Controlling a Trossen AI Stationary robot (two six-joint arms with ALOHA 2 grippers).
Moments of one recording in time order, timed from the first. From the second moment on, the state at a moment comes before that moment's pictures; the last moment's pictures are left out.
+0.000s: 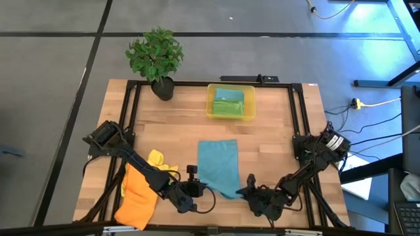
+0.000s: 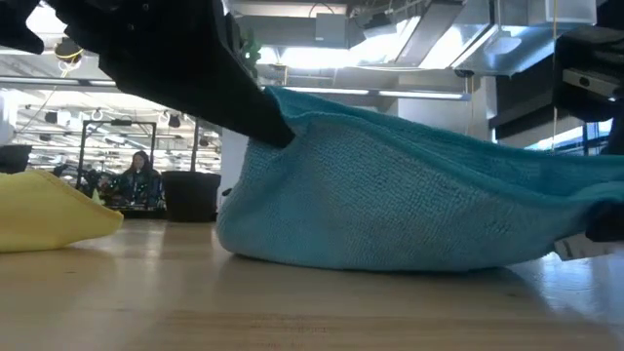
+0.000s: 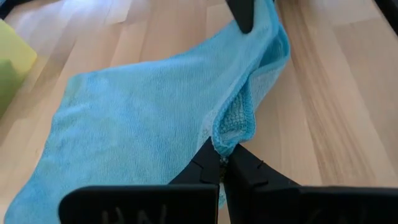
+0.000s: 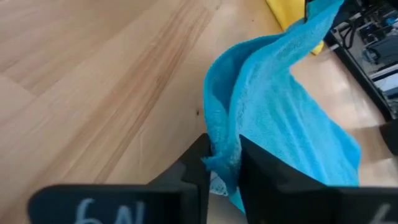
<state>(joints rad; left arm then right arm) -0.64 1.90 1.13 -0.08 -0.68 -0.32 0.89 1.91 0.76 0.35 0.80 -0.14</state>
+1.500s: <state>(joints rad) -0.50 1.84 1.11 -0.25 -0.66 -0.38 0.71 1.67 0.57 0.28 0.82 0.41</state>
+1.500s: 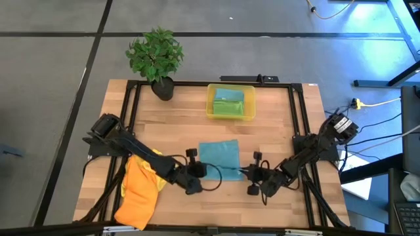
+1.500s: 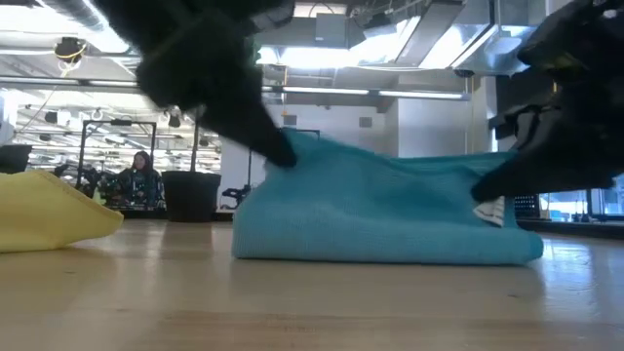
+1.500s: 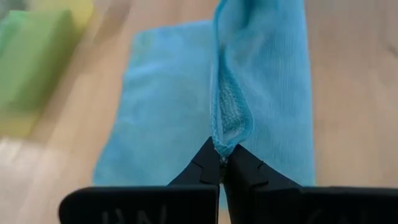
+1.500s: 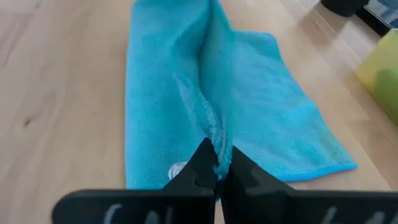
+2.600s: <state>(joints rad) -0.19 1.80 0.91 -0.16 -0.43 -0.25 0.37 1.67 0.58 0.25 0.74 0.43</state>
